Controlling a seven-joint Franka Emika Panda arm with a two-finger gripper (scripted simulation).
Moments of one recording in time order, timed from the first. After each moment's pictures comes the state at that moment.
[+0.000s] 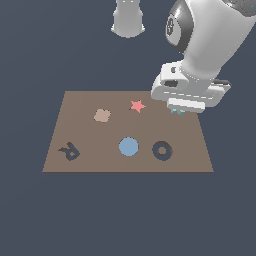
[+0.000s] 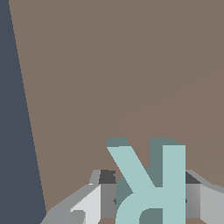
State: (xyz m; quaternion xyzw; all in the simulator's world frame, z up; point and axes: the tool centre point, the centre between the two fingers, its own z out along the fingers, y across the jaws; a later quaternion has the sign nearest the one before) arm -0.070 0.174 0.031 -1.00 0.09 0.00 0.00
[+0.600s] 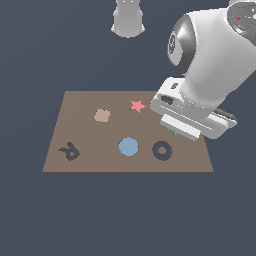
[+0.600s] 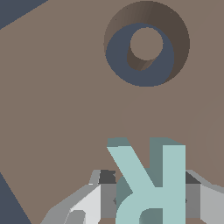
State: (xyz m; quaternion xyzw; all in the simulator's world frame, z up) arm 0.008 0.159 0.033 -0.96 0.27 0.00 0.00
